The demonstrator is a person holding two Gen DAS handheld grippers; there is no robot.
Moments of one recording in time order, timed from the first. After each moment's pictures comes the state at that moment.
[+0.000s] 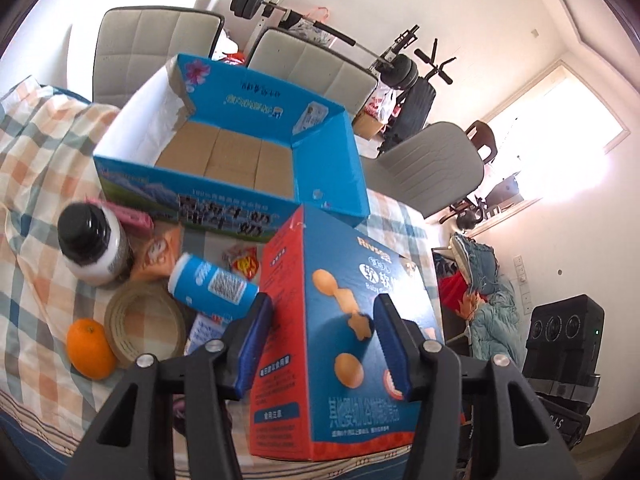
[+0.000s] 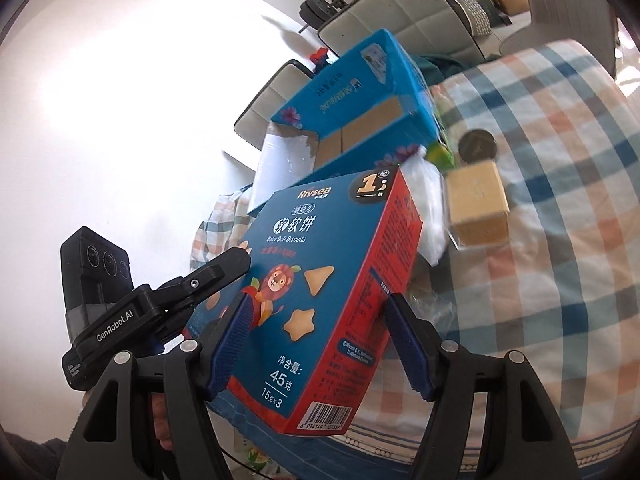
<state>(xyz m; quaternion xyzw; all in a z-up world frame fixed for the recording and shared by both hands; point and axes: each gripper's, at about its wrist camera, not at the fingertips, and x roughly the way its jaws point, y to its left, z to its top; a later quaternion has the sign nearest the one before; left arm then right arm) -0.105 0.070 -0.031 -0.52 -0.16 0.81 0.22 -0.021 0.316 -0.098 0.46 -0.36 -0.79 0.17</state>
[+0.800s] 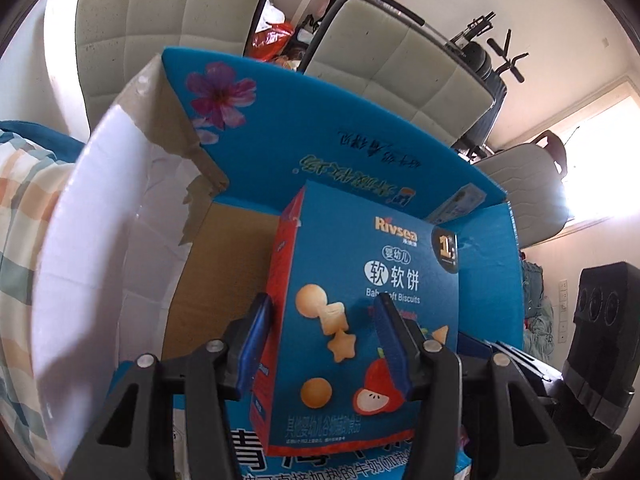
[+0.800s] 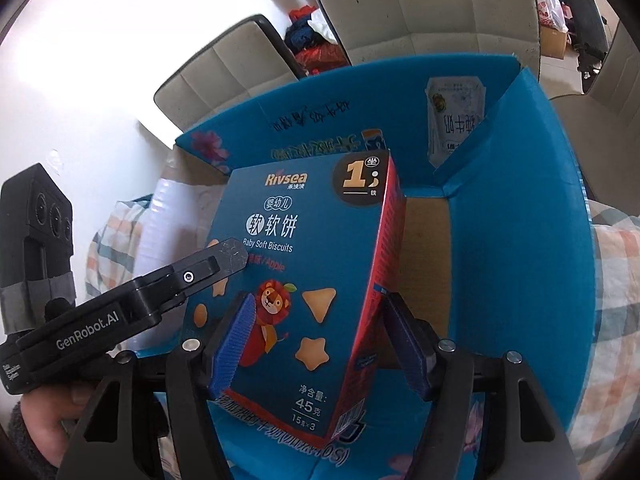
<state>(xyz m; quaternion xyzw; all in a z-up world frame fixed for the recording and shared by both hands) -0.374 0.066 -0.171 -0.61 -0.14 0.77 0.15 -0.338 0.253 -0.179 0.58 -0.19 -0.78 0.11</state>
